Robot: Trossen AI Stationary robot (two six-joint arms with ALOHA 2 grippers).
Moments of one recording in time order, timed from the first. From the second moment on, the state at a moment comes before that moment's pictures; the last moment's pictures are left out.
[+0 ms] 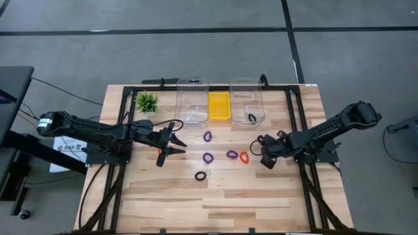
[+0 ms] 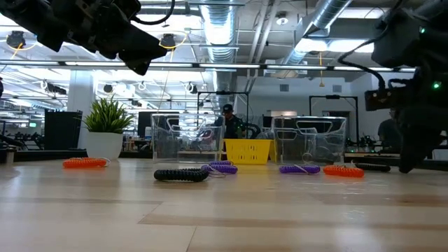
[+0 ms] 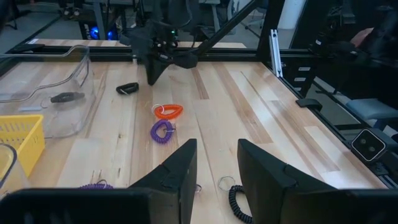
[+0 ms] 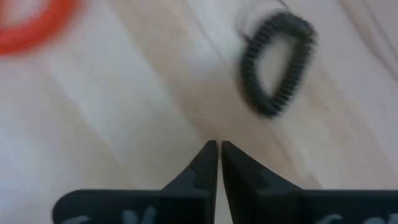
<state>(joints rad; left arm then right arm) -0.04 1.00 0.39 0.36 0.19 0.02 0.27 1.20 0.44 -0.64 0.26 0.78</state>
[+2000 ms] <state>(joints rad) -0.04 1.00 0.39 0.36 0.19 0.02 0.24 1.20 0.41 -0.56 0.54 0.67</state>
